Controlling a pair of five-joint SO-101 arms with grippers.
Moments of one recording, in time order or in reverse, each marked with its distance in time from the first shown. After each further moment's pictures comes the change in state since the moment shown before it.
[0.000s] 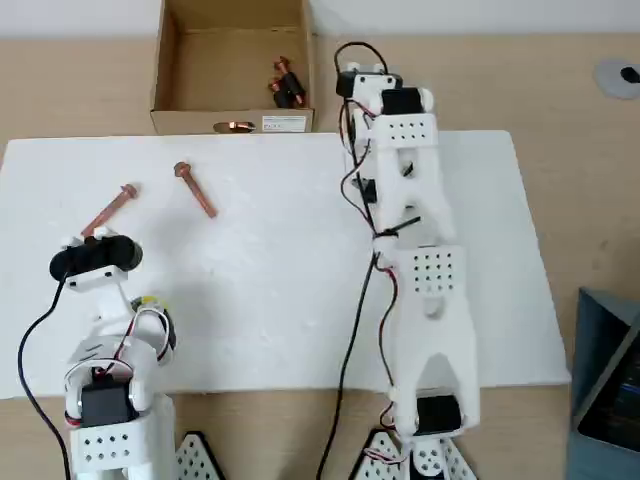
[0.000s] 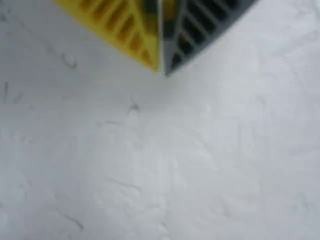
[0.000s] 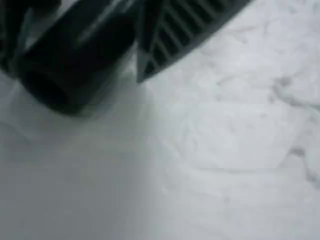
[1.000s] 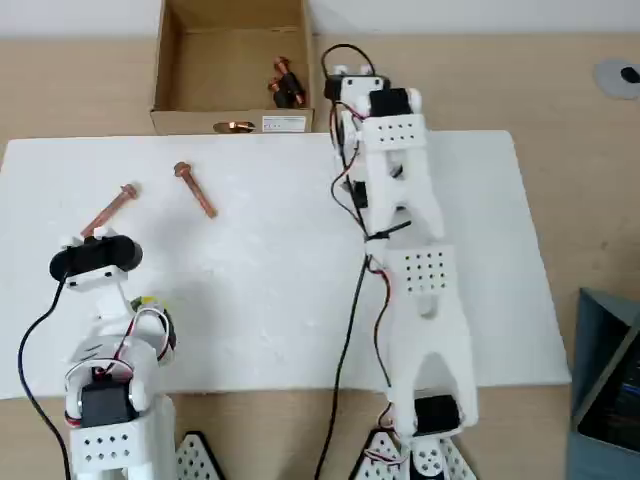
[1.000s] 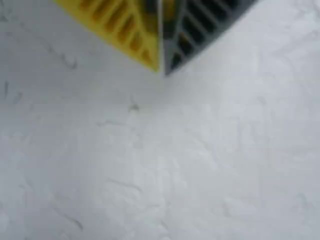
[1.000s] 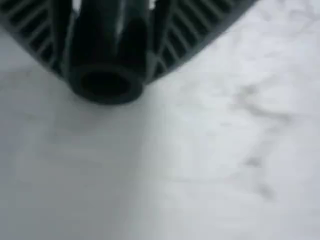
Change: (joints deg) left arm 0.0 0.0 0.0 0.0 0.0; right arm -2.3 -0.1 -3.1 2.6 0.0
